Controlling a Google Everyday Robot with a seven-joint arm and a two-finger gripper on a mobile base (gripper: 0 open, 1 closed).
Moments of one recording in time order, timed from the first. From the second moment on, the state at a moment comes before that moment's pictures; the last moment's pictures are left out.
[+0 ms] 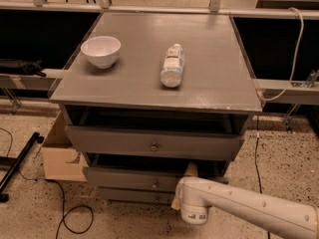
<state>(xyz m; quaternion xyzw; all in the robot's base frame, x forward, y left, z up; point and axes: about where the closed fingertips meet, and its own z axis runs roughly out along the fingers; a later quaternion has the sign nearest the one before) 0.533 -0.102 0.394 -0.50 0.81 -0.15 0.27</state>
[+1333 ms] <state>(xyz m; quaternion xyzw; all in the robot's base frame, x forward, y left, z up) 0.549 -0.115 0.368 -0.55 0.79 -0.11 0.27</state>
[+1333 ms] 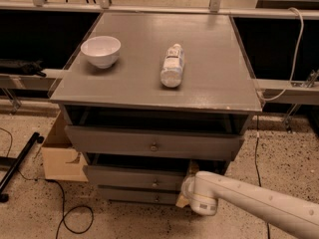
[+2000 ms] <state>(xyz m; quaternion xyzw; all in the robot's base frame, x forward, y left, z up) 0.567 -0.128 0.375 -0.54 0.79 -0.13 0.26</state>
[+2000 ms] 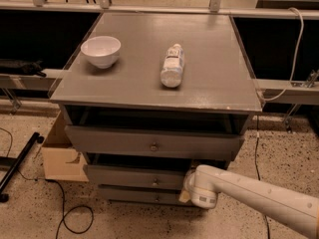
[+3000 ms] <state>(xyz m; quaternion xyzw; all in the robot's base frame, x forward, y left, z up) 0.578 -0.139 0.391 -0.54 0.79 -0.15 0.25</state>
